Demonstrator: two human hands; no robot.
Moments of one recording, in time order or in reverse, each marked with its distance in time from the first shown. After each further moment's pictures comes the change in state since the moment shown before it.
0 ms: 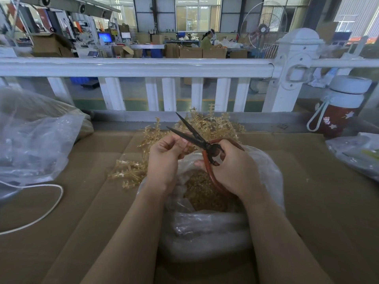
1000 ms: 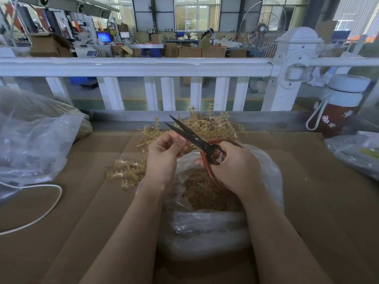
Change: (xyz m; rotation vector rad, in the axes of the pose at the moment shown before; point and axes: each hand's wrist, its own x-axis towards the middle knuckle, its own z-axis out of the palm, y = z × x) left_hand 0.004 -0.005 -0.003 -0.004 -0.001 0.056; right_hand -0.003 -0.004 -0.004 -0.120 0.077 -0.001
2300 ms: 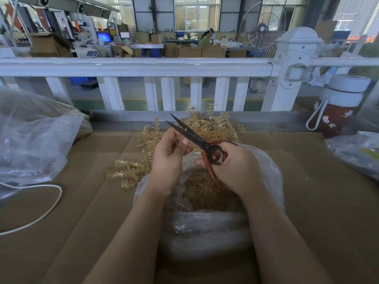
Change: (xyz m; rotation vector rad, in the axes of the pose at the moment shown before) left_hand -0.002 0.000 0.004 0.189 -0.116 0.164; right_hand 0.001 0.002 0.003 0.129 -0.006 0.007
